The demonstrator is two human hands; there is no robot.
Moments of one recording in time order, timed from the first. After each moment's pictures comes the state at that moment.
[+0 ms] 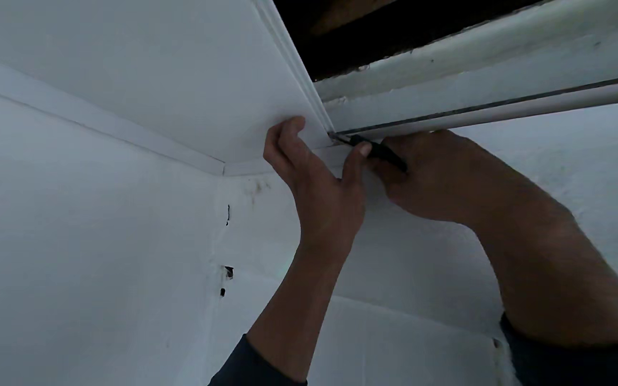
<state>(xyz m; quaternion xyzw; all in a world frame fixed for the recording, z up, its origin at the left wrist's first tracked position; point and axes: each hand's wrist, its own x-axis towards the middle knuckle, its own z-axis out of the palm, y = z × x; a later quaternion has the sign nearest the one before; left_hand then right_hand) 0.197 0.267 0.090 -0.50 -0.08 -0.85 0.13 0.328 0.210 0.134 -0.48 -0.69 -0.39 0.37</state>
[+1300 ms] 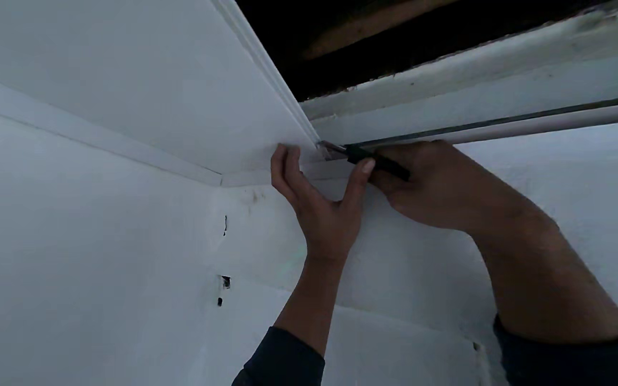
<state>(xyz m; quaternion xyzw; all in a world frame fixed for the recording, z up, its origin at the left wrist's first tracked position) 0.219 0.305 0.093 -0.44 0.01 -0.88 0.18 0.350 0.209 0.142 -0.39 -0.74 -0.36 0.42</state>
